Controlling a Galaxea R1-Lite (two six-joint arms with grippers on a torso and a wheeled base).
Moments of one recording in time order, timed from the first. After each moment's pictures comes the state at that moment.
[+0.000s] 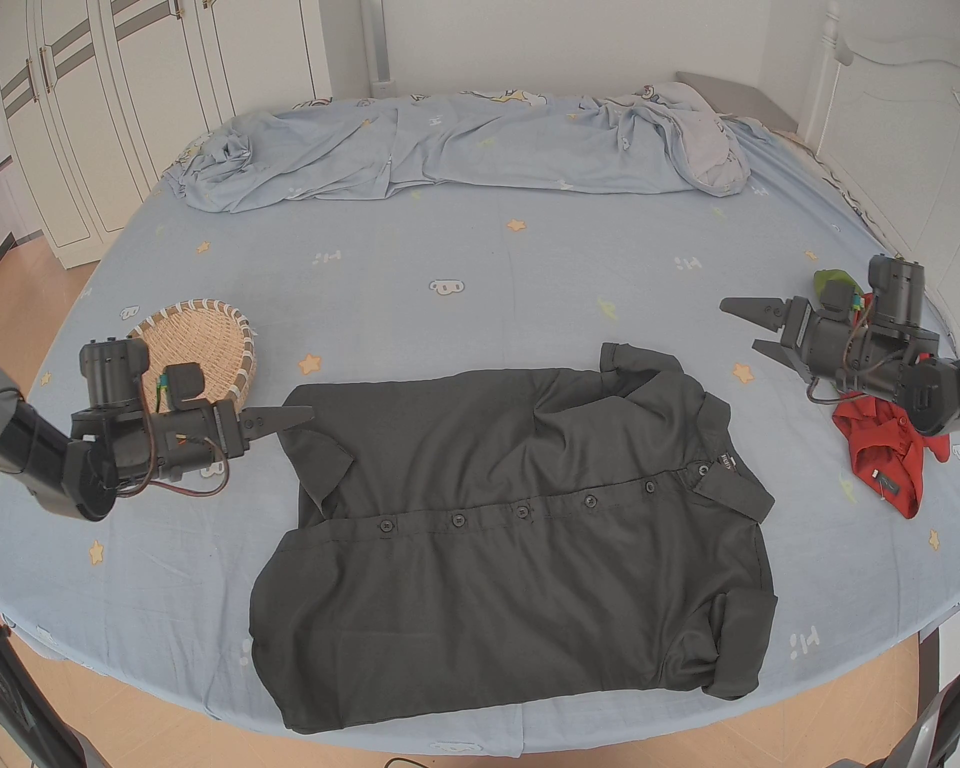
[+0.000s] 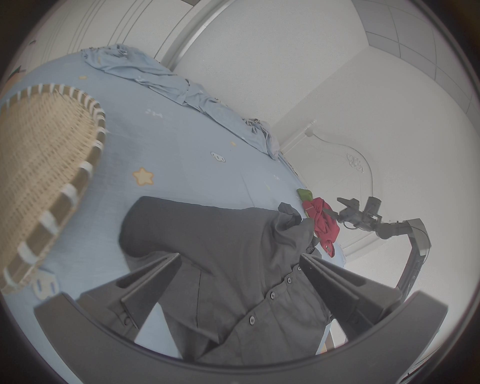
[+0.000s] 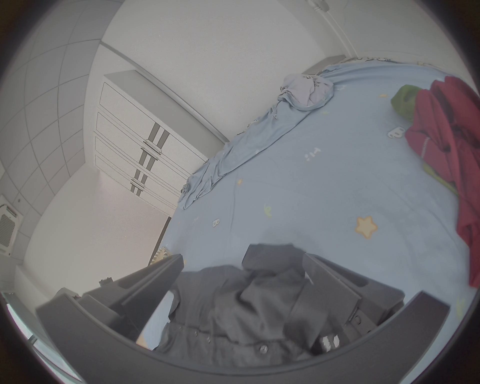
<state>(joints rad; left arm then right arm) 0.06 1.89 -0.84 -0.65 -0.79 -0.27 0.03 1.84 -1.10 -0.50 0.54 0.52</state>
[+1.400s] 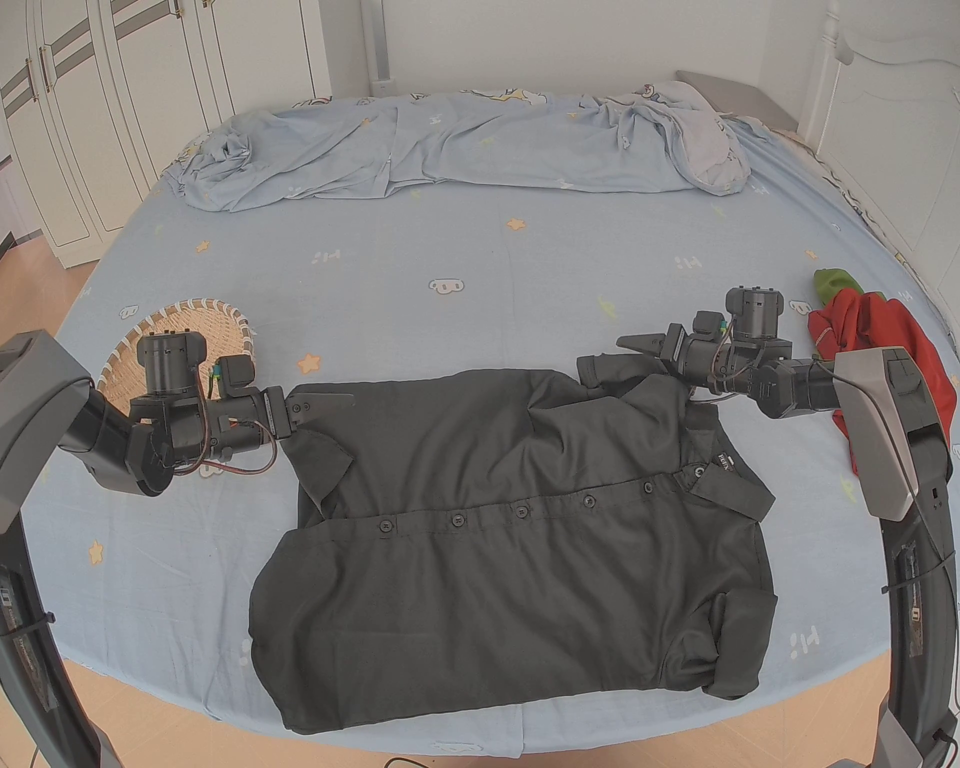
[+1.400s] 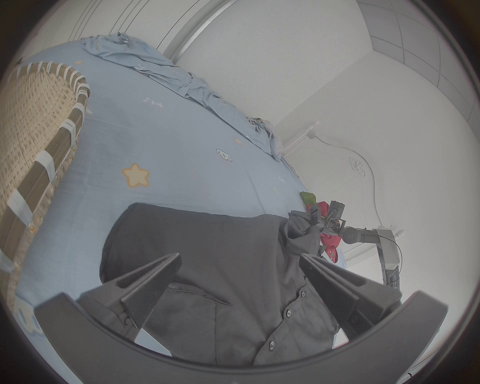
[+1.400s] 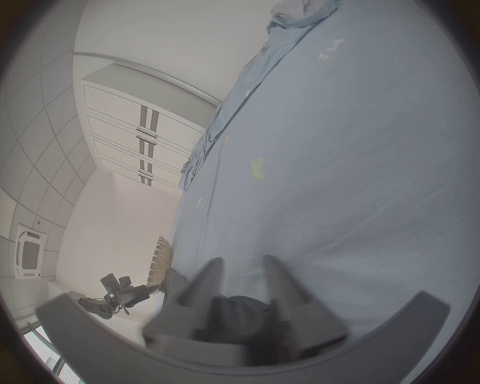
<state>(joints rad) 0.00 2.13 -1.08 -0.66 -0.79 -0.31 0.11 2.57 -1.98 -0.29 0.71 0.63</state>
